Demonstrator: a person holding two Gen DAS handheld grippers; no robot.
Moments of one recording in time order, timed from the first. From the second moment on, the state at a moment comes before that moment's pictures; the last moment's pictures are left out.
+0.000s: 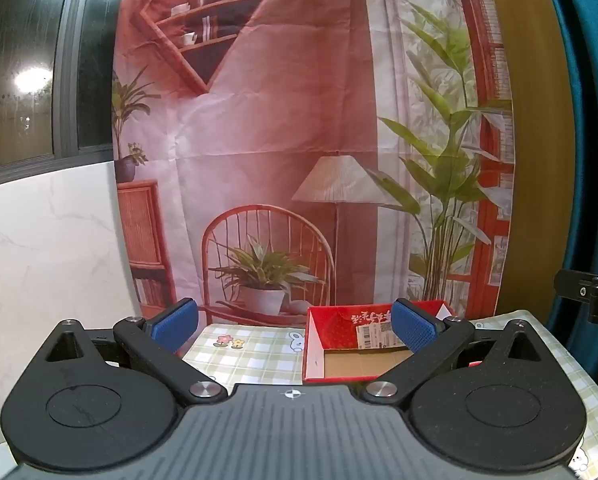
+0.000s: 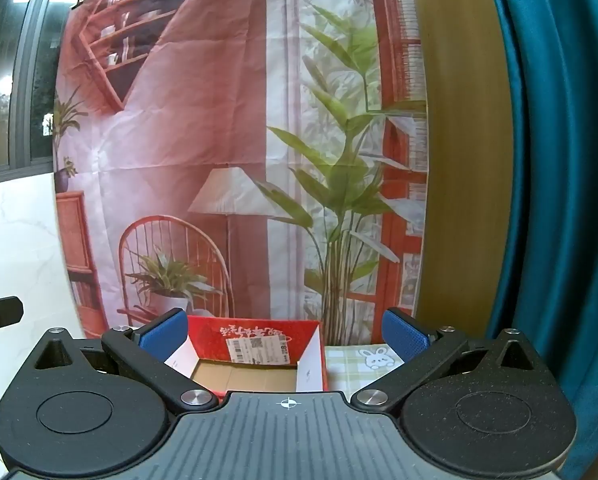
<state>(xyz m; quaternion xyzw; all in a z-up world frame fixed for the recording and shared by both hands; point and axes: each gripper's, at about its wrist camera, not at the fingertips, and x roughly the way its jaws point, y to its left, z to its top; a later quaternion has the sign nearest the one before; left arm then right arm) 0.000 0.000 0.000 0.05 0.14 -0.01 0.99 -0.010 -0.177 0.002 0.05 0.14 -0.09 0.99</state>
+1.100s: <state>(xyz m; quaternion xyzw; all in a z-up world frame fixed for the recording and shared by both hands) -0.003 0.001 0.000 0.05 0.14 -0.01 0.99 -0.011 -0.180 0.000 0.05 0.14 -0.09 0.98</state>
